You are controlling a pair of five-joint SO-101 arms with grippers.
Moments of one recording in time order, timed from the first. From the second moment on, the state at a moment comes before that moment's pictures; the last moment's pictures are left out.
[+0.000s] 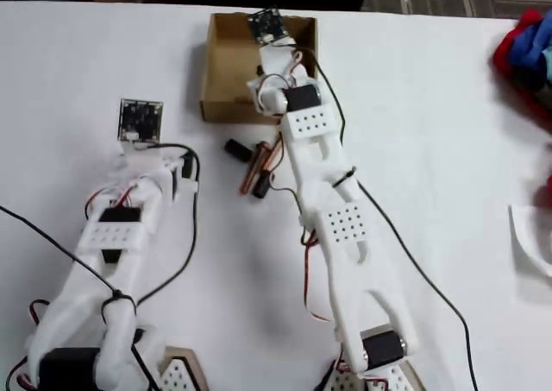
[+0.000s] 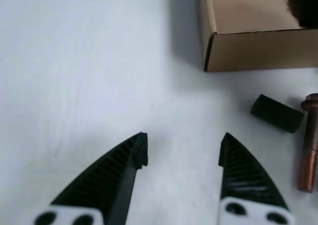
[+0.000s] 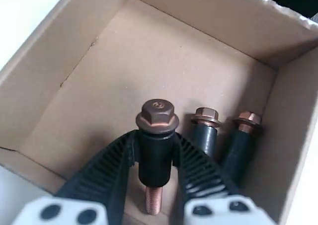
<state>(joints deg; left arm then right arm) -8.6 -25.9 63.4 10.6 -3.0 -20.4 77.6 -87.4 61.6 11.3</state>
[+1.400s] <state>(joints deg) -14.7 -25.9 63.4 10.6 1.6 -26.4 59.6 -90.7 100.0 11.4</state>
